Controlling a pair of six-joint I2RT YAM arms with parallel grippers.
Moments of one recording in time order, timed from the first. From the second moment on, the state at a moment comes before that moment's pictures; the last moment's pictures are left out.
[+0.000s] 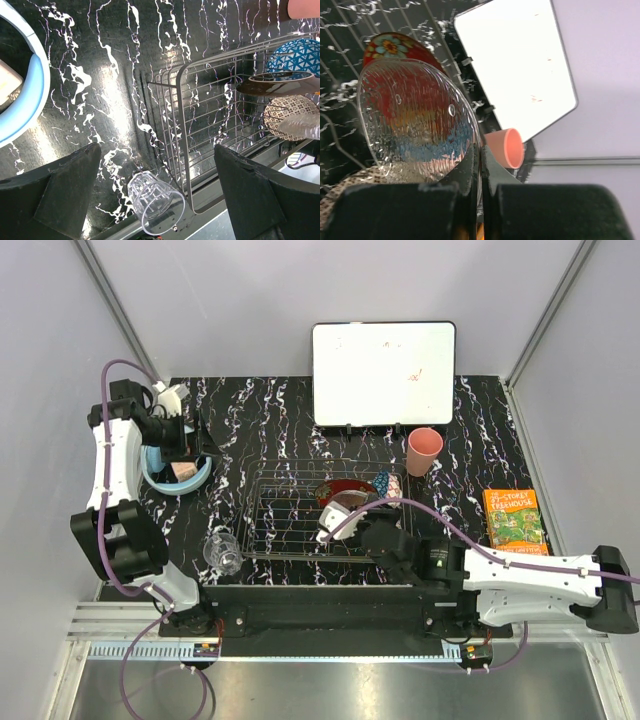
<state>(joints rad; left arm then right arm) 0.28 1.60 1.56 -1.15 0.68 0.20 1.33 1.03 0.80 -0.20 0.87 -0.62</state>
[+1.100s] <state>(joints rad) 0.28 1.60 1.53 -1.15 0.68 0.20 1.41 1.15 0.72 -0.08 0.94 -0.68</state>
